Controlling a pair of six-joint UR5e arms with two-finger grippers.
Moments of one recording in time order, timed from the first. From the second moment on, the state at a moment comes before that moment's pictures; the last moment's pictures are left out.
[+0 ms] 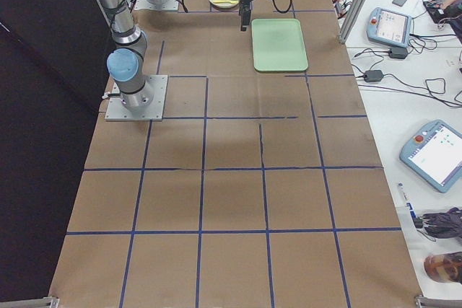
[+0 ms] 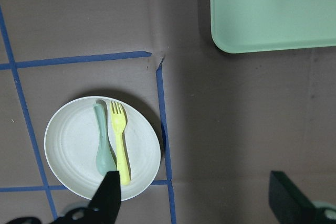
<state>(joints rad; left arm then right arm) -1.66 -1.70 -1.59 -1.54 1.59 0.03 1.57 -1.58 1.63 -1.56 -1.57 -0.05</state>
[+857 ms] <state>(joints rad) -1.27 -1.70 -1.91 -1.28 1.58 0.51 1.57 -1.58 1.63 -1.56 -1.57 -0.05</state>
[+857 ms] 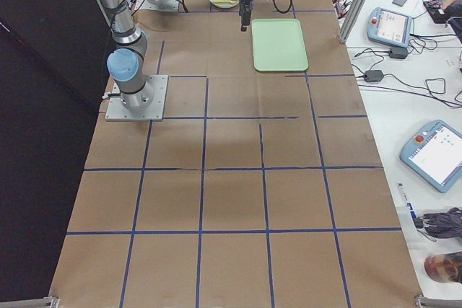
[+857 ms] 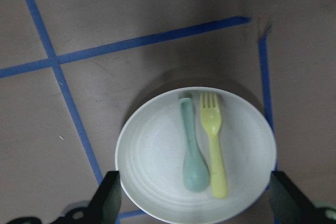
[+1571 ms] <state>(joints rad) -1.06 -1.76 -2.11 -1.13 1.46 0.60 1.57 -1.58 1.63 -1.56 -1.57 -0.05</state>
